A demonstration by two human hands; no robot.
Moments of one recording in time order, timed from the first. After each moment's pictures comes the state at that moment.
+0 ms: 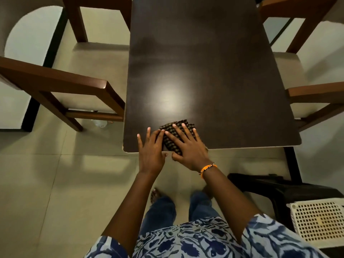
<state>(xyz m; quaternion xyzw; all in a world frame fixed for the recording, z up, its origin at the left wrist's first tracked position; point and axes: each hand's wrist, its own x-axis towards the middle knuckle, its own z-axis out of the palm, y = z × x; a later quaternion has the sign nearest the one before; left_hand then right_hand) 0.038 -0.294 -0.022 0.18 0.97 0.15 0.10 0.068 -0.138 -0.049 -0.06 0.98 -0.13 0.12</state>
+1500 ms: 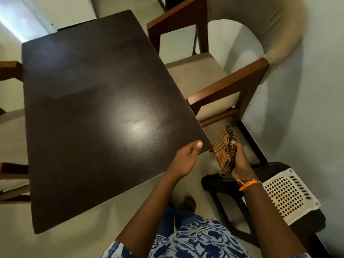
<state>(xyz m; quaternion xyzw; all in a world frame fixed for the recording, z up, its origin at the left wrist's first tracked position) 0.107 0.055 0.025 0.24 0.74 0.44 0.45 0.224 0.190 -0.014 0.49 0.35 -0.79 -0.12</state>
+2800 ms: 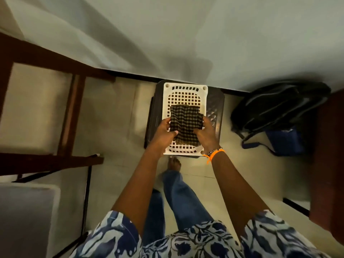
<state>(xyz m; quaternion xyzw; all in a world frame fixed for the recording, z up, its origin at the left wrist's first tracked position) 0.358 0.247 -0.137 0.34 0.63 0.12 0.68 0.495 0.215 -0.146 0.76 0.21 -0.52 -0.32</state>
